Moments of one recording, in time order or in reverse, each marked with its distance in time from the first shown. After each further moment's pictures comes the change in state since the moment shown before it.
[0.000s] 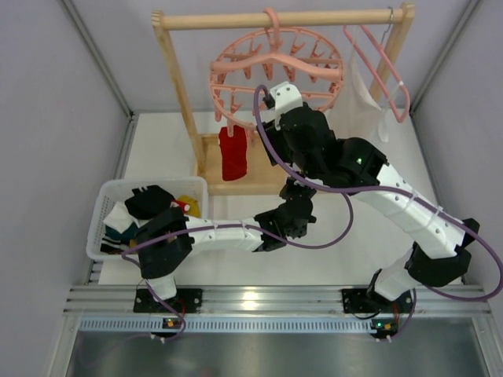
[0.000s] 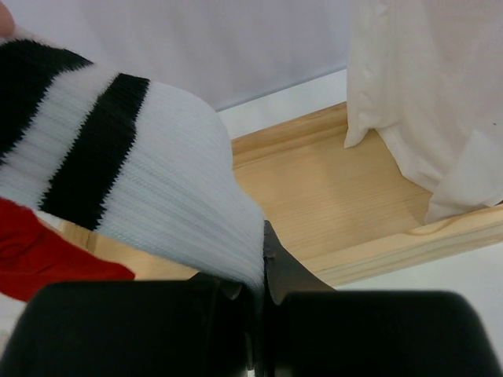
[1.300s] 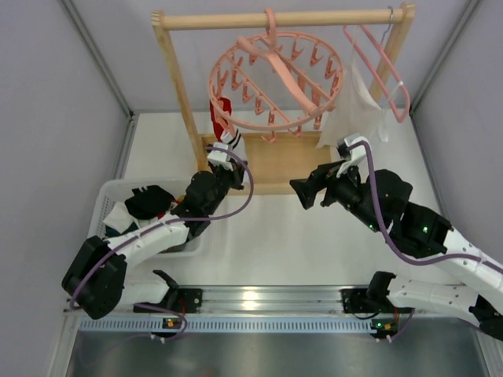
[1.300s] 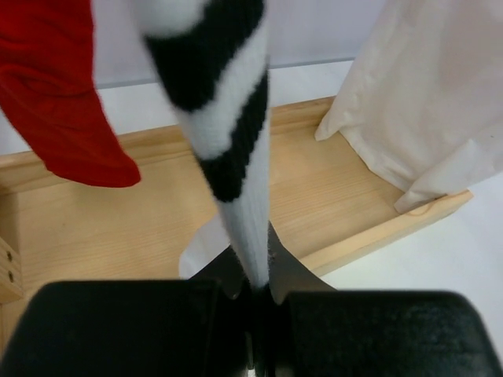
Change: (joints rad) left arm 0.605 -0.526 -0.529 -0.024 0.933 -0.459; right arm -0.011 -0.668 -0.810 0.461 -0.231 0.155
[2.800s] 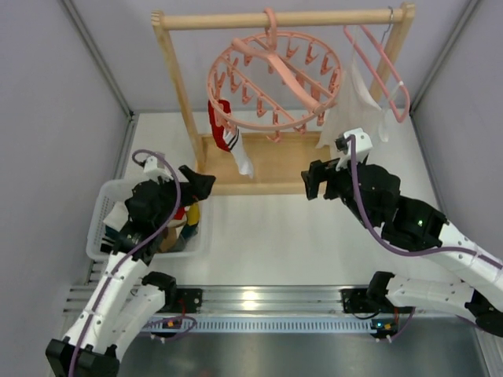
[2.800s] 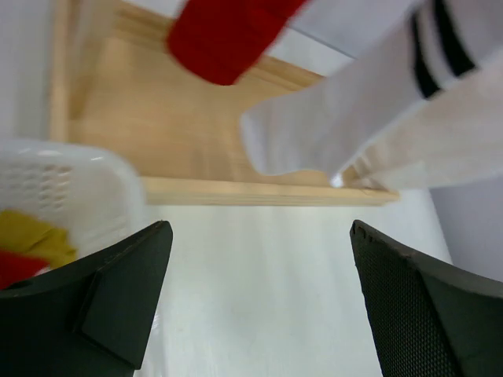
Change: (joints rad) left arm 0.389 -0.568 0.032 -0.843 0.209 -0.438; right arm 0.000 0.062 0.071 -0.116 0.240 -0.018
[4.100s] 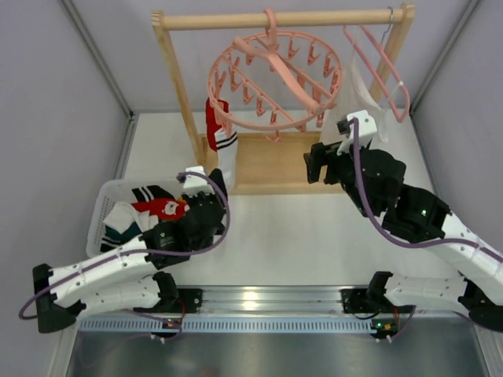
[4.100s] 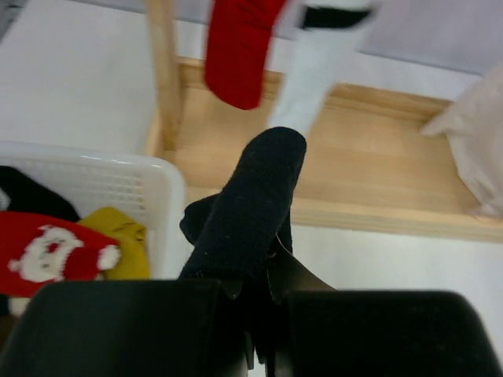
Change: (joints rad) left arm -0.933 0.243 0.136 -0.006 -1.144 0.123; right arm 0.000 0.114 0.175 -0.009 0.069 -0.074
